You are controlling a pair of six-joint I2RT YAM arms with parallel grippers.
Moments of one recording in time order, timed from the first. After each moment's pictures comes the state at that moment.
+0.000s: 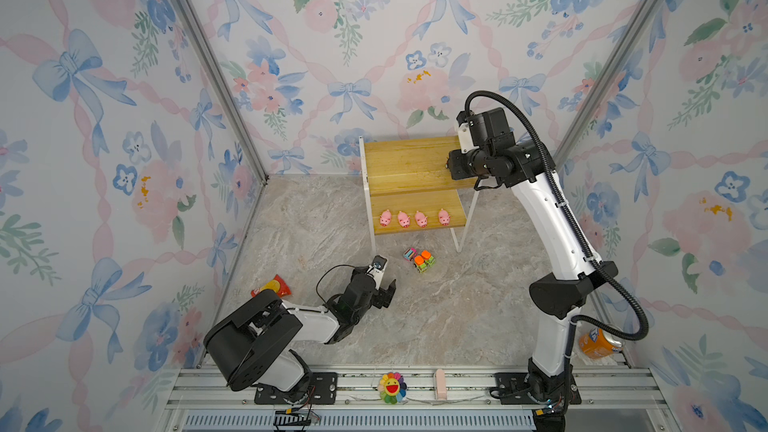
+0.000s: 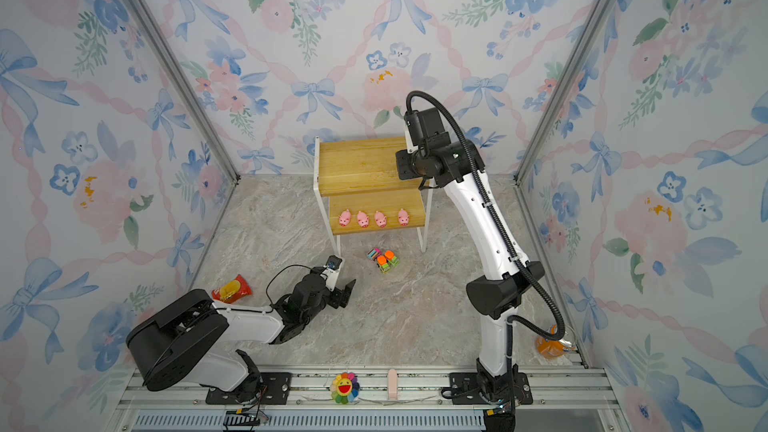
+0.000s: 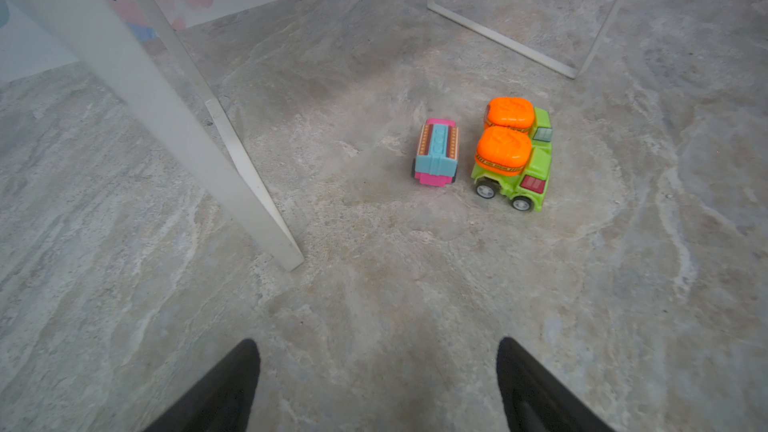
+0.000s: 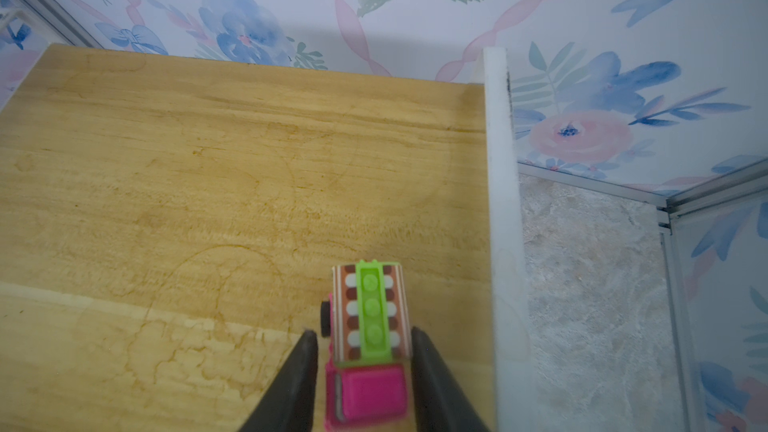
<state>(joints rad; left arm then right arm) -0.77 1.46 0.30 0.67 -0.29 -0.05 0.51 1.97 2.51 -1.24 0.17 0.15</state>
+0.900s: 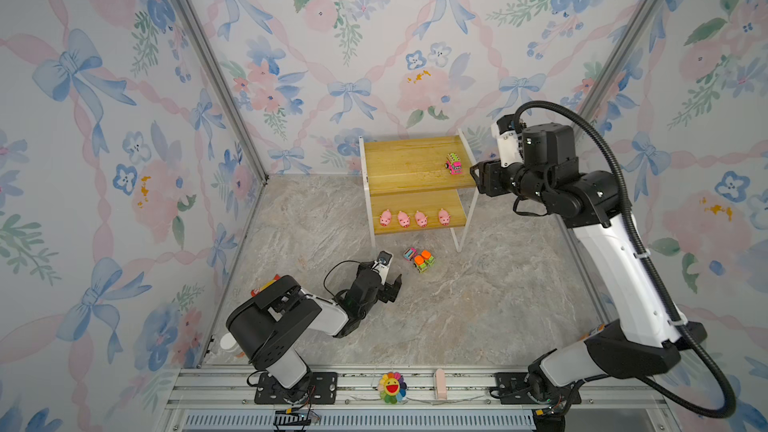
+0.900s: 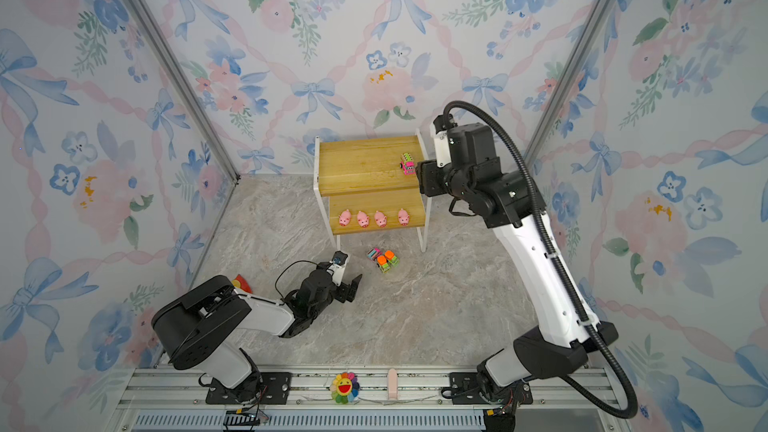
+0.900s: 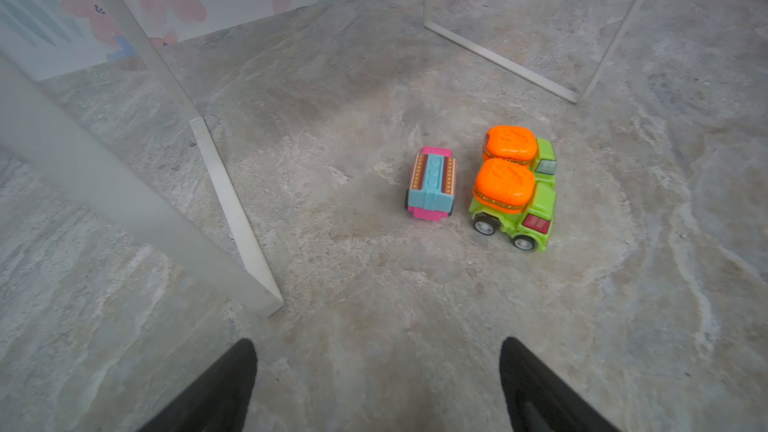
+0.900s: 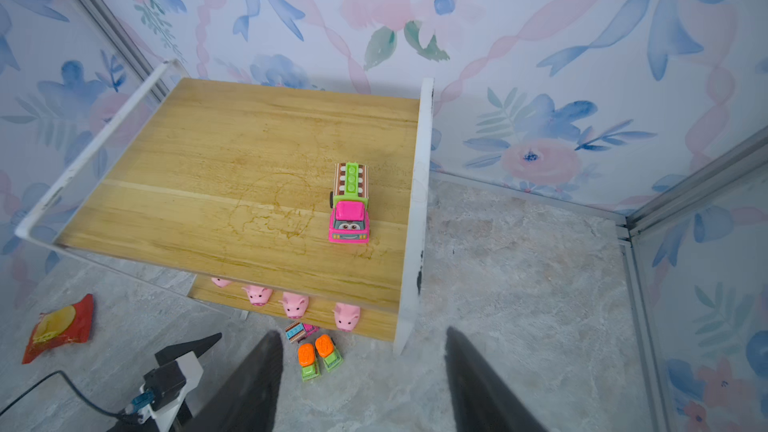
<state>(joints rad) -0.77 1.63 0.38 0.81 -0.29 -0.05 0.50 1.43 2.02 -1.05 0.14 0.12</state>
